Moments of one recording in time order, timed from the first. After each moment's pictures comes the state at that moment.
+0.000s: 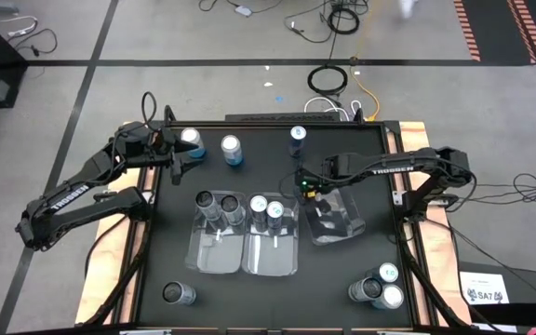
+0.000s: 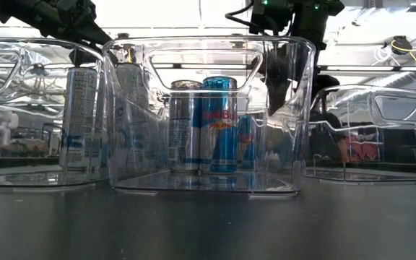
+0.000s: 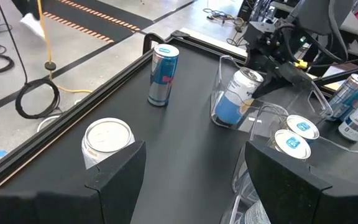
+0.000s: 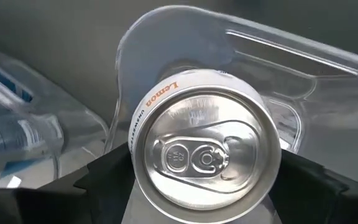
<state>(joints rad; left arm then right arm) 0.69 0.58 0.65 -0.45 0.38 -0.05 -0.08 1.61 1.20 -0.91 0.21 0.93</state>
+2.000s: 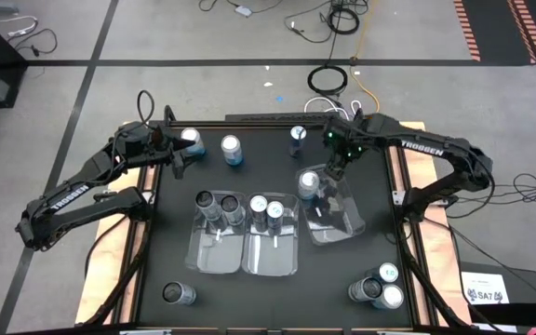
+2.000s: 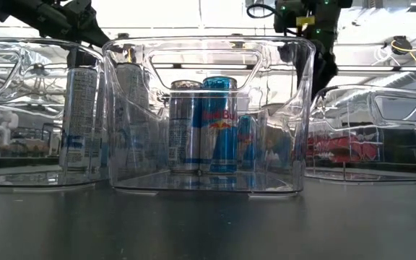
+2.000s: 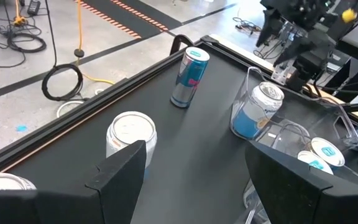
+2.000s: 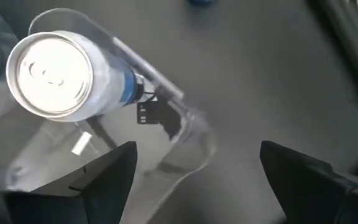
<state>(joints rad) 0.69 0.58 0.65 -0.45 0.27 -0.17 -0.43 1.42 1.27 -1.16 0.08 0.18</state>
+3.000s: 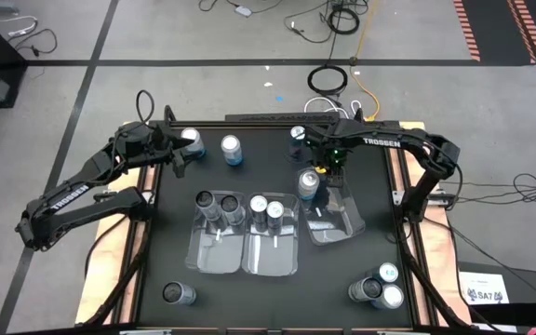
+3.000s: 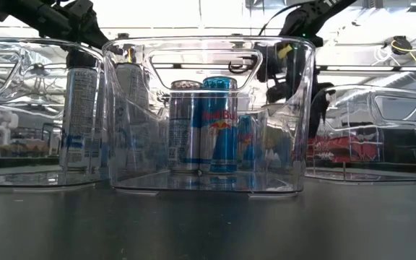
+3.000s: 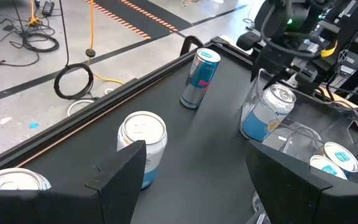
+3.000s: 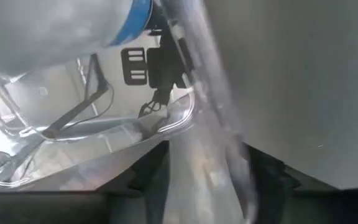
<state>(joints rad) 0.69 0.58 0.65 -0.46 0.23 -0.18 -0.47 1.71 1.24 -1.12 0.02 -0.34</state>
